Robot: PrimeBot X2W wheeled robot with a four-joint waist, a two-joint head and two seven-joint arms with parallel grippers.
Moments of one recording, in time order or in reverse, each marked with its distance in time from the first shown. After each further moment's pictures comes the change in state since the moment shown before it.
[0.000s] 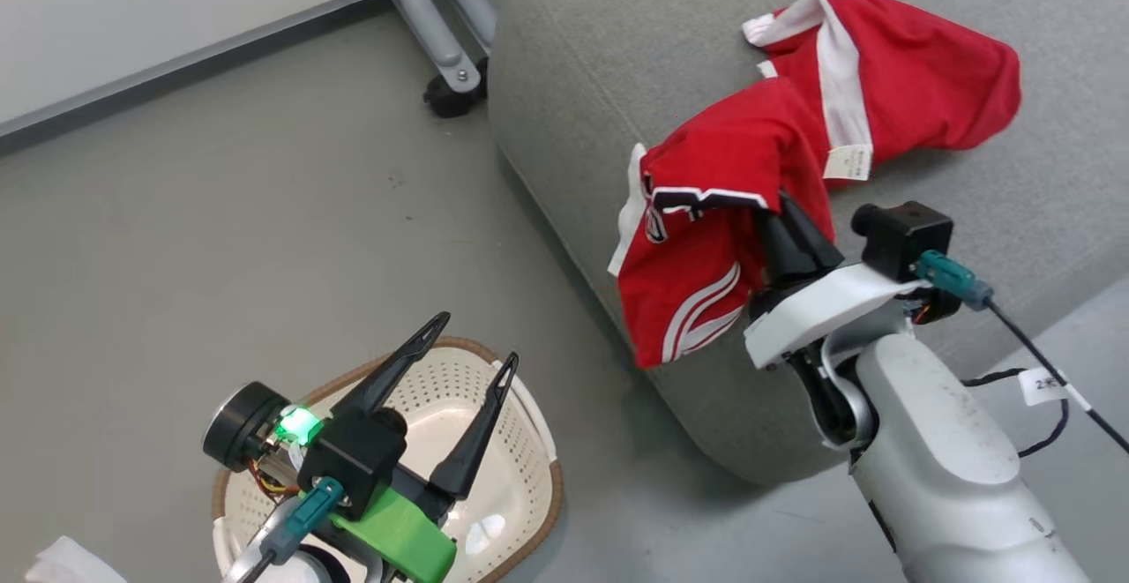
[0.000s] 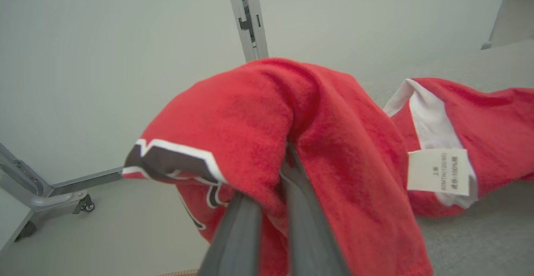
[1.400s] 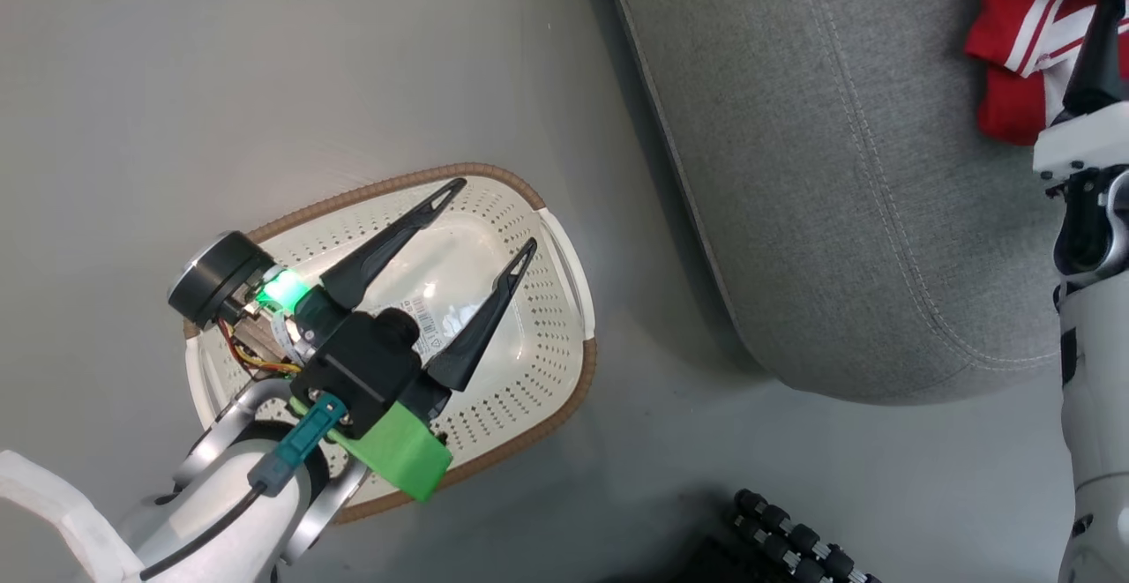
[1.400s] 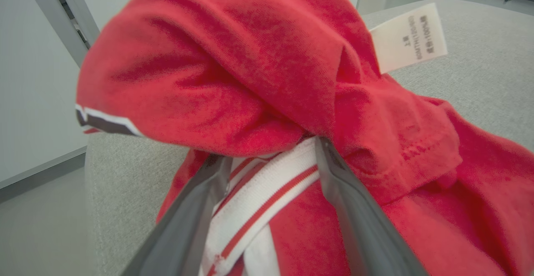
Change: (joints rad) left arm -0.262 0.055 -0.034 -0.064 0.082 -0.073 0.046; right arm -0.265 -0.113 -0.601 0.197 -0.084 0.000 0.000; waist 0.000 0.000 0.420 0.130
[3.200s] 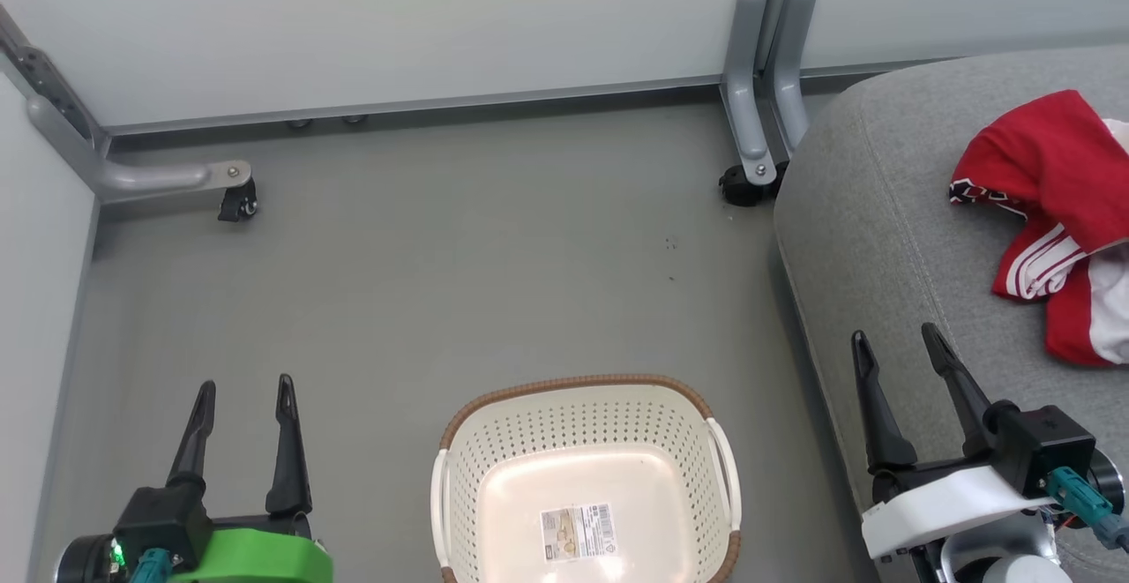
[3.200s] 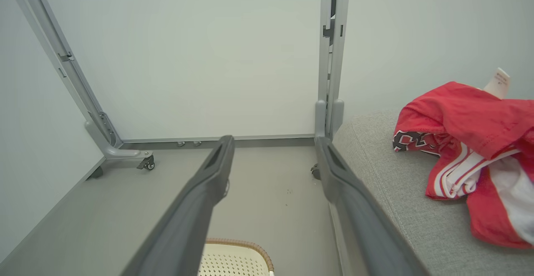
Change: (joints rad) left arm 0.484 -0.285 0.503 0.298 -0.066 0.160 -0.271; right arm 0.850 0.153 0.296 -0.771 -0.213 0.000 0.140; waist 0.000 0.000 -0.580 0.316
